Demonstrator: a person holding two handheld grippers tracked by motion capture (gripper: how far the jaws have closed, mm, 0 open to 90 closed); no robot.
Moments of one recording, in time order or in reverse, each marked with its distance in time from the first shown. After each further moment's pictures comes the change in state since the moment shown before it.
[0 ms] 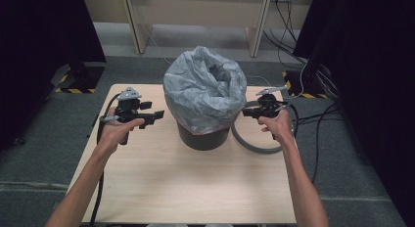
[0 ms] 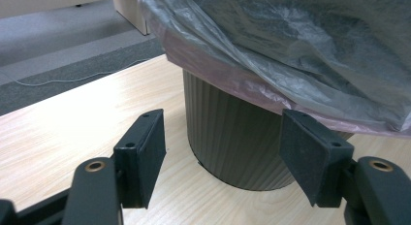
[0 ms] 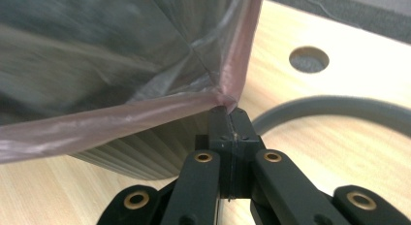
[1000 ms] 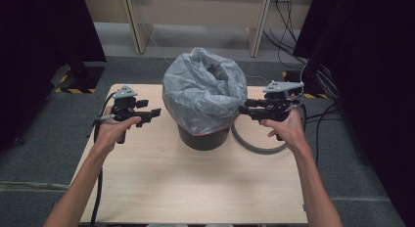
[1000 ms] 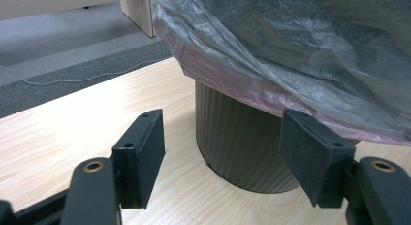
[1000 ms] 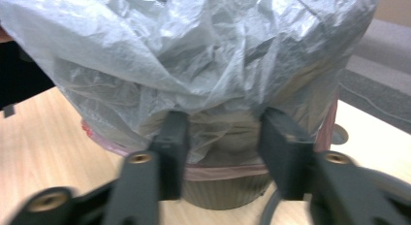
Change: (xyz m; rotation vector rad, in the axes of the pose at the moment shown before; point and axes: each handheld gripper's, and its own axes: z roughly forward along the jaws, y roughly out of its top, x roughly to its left) left arm 0.008 0.001 -0.007 -0.016 0.020 -0.019; right arm 0.069 0.024 -0.078 -0.204 0.063 -0.156
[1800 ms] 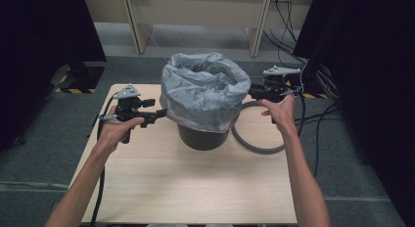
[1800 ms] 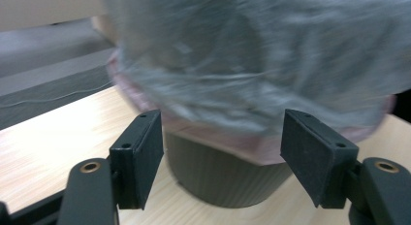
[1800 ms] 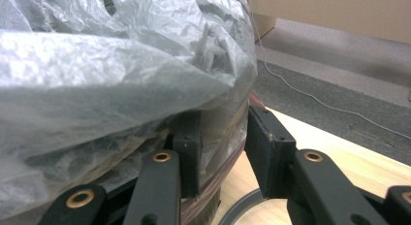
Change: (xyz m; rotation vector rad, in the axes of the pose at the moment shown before) left arm -0.017 0.008 0.001 -0.062 -0.124 0.033; right arm -0.049 0.017 0.030 -0.050 -0.184 0.099
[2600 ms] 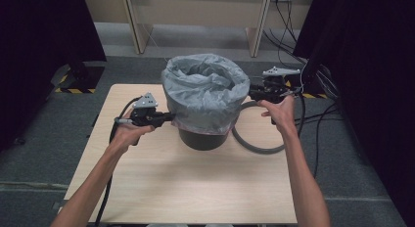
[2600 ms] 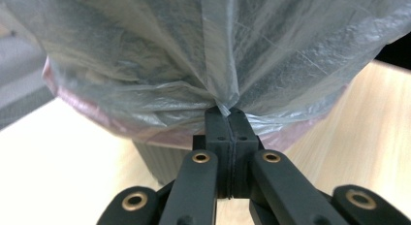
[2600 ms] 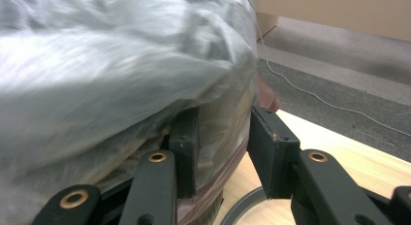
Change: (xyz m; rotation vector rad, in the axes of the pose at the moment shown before) left arm -0.011 -0.022 0.038 0.110 -0.071 0.155; right arm 0.002 -0.002 0.000 0.003 0.006 0.002
